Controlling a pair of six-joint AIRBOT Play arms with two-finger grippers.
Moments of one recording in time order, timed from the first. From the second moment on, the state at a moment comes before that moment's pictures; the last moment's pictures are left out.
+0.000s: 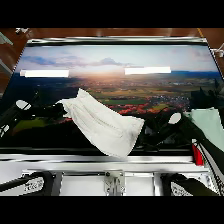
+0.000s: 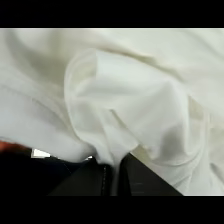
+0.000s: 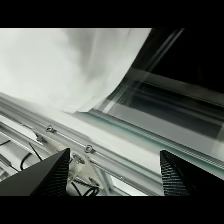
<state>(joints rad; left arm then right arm) 0.12 -1.31 0.81 0.87 -0.79 -1.36 0.12 -1.23 0.59 -0.91 1.32 1.41</state>
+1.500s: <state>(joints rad) 0.15 -0.67 1.63 1.05 -0.94 -1.34 -0.09 -0.64 1.23 -0.83 0.96 1.33</state>
